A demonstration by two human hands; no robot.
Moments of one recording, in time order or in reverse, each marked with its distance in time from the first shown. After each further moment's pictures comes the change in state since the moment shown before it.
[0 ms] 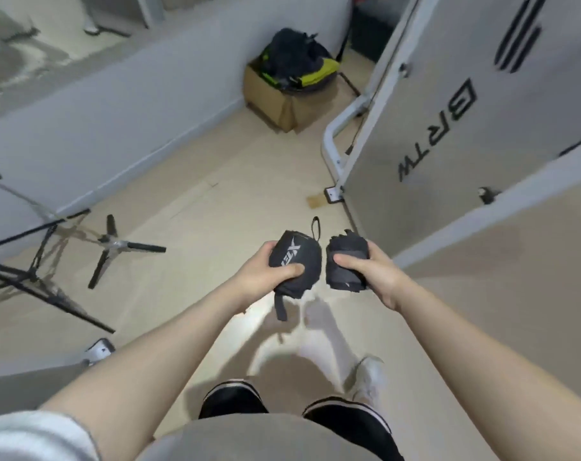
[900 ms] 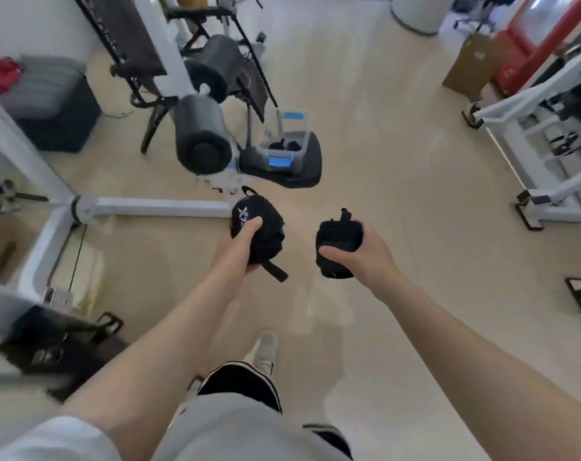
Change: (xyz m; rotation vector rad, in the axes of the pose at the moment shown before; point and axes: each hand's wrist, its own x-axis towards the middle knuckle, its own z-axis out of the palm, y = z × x) left_hand 0.367 0.309 0.750 -0.103 -0.234 -0.004; right_hand -0.020 -0.019 -0.791 0.063 0.885 -0.197
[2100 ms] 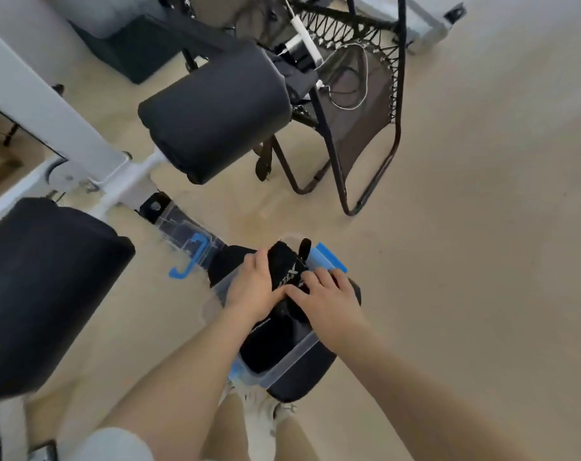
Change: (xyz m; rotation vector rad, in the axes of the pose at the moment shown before) left_hand 0.617 0.130 0.223 1.062 0.395 -0.081; right_hand 0.738 -0.041 0.068 -1.344 -0.895 -0.974
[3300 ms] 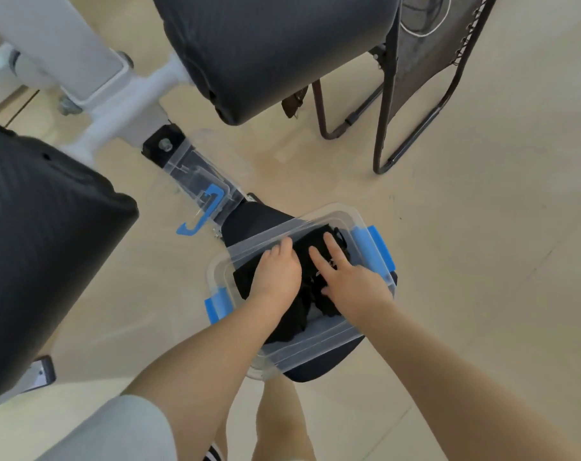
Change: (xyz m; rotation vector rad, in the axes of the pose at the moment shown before) left_hand 0.039 -0.039 0.052 0.359 -0.131 0.123; right_hand 0.078 0.003 0.043 -0.119 -0.513 0.051
